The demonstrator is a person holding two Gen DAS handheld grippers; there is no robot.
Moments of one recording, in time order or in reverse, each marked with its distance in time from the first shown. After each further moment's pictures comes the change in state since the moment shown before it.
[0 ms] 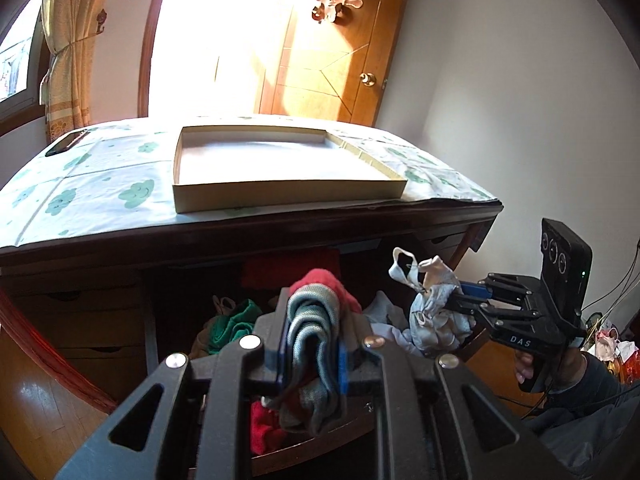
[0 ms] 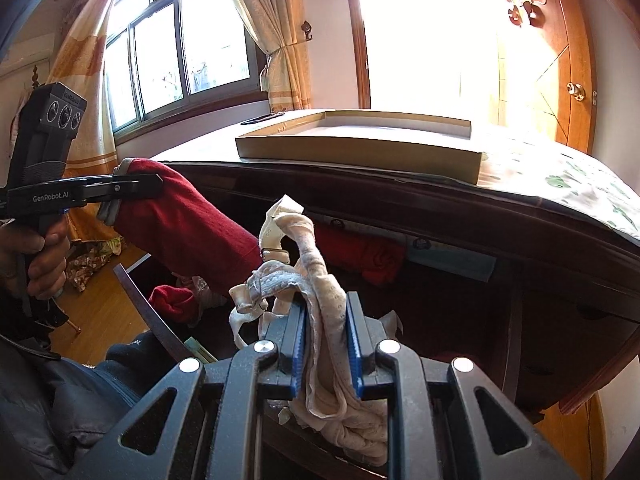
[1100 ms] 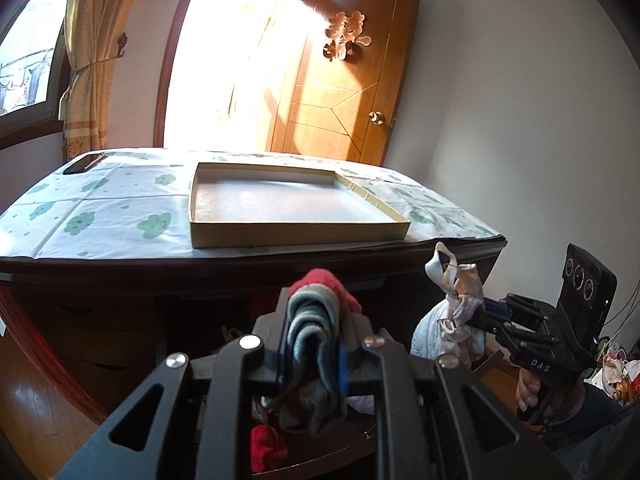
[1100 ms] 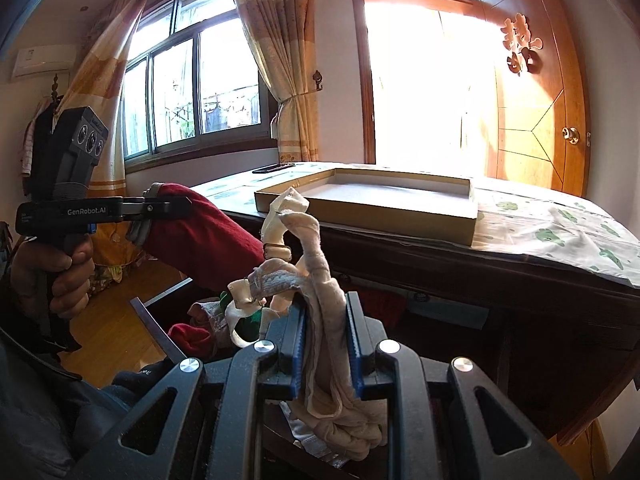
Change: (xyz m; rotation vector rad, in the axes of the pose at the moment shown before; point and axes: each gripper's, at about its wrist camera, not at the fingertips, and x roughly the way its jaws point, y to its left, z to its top) left arm -0.020 -0.001 0.003 -0.028 -0.153 0.030; right arm -0.045 0.015 0.001 -0.043 -0.190 -0.008
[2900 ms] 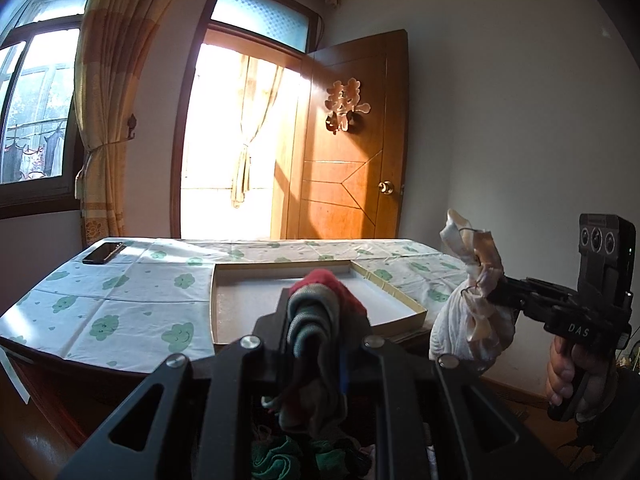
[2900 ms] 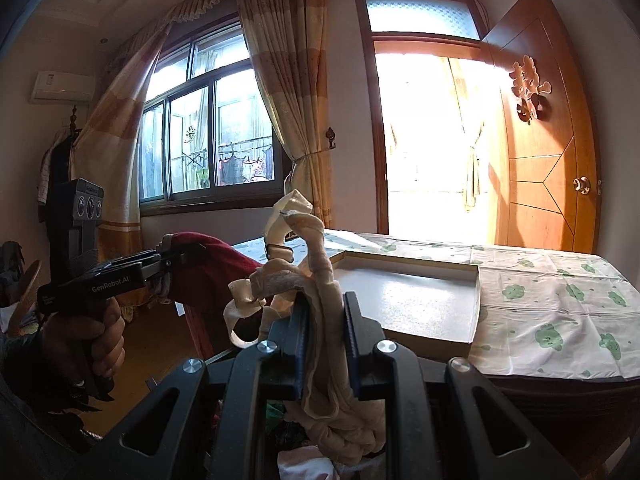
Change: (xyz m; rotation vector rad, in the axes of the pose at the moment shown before) left arm -0.010 -0.011 0.058 0.103 -0.279 0.087; right arm -0.009 -0.021 0.087 -0.019 -0.186 0.065
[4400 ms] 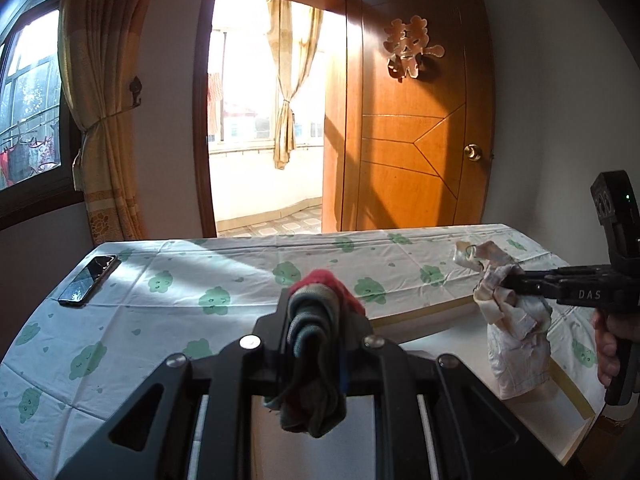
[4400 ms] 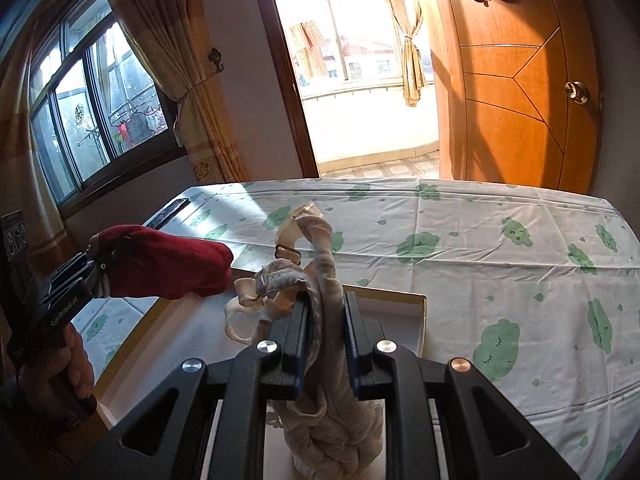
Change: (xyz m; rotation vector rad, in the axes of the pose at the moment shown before) left arm 0.278 0.093 0.068 0.006 0.191 0.186; right arm 0.257 -0.199 0.073 0.244 0.397 -0.177
